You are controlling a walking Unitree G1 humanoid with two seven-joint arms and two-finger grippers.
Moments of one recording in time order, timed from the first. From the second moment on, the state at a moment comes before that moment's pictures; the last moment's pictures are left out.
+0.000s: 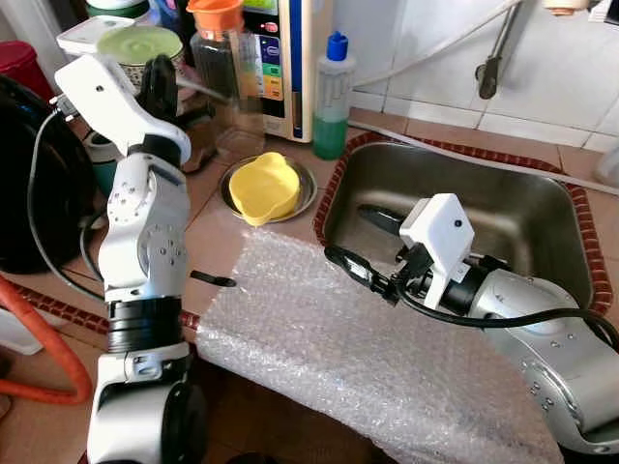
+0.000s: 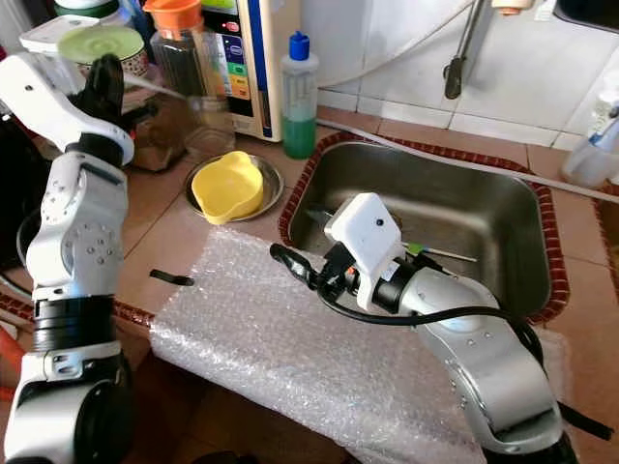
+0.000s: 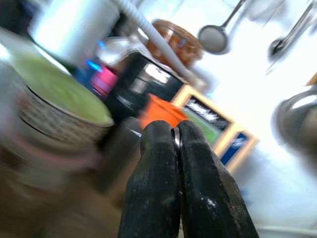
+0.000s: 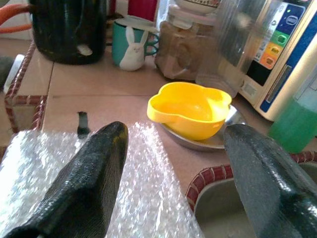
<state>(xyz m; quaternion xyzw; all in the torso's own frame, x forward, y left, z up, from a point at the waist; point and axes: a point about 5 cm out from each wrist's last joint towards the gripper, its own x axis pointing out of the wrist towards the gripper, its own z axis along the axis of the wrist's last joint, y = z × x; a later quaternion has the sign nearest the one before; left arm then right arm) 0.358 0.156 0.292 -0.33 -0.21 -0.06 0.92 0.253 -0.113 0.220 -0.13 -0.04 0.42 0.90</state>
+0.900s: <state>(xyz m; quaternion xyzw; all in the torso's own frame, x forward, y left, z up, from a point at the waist) 0.339 0.086 0.263 -0.45 -0.08 -0.24 0.85 0.310 -0.152 0.225 0.30 -0.05 0.12 0.95</state>
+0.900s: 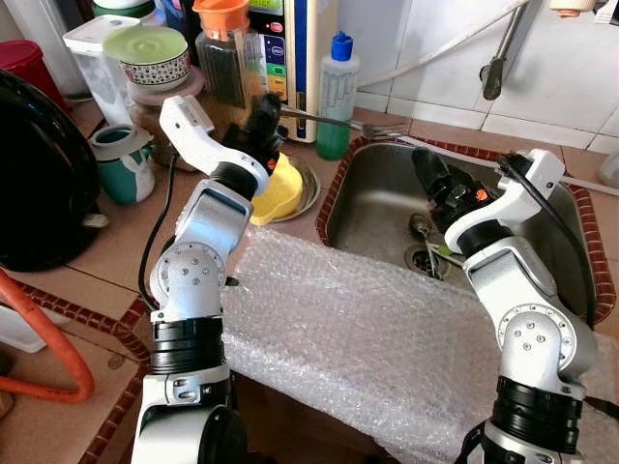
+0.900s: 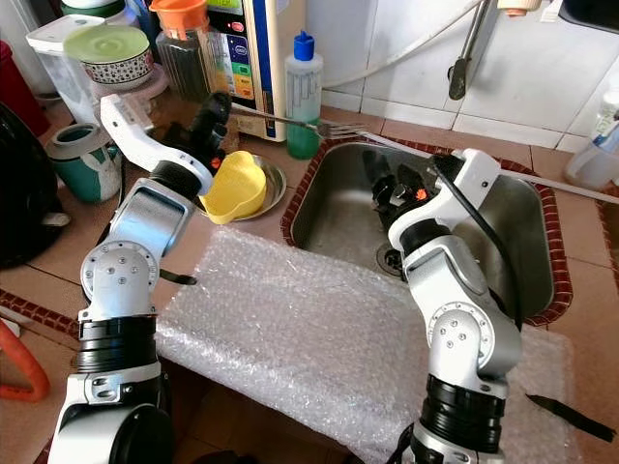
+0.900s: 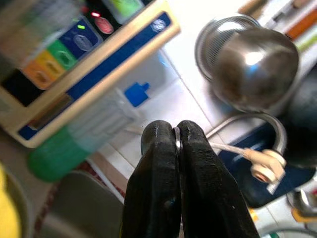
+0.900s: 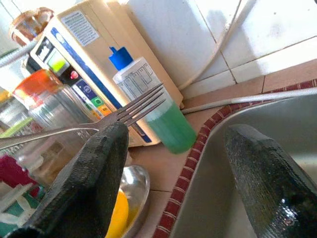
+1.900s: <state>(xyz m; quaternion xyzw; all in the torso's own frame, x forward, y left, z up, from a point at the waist) 0.327 0.078 0.256 -0.46 -0.06 -0.26 0.85 0.337 -0.139 0.228 0.37 -0.05 0.12 0.92</state>
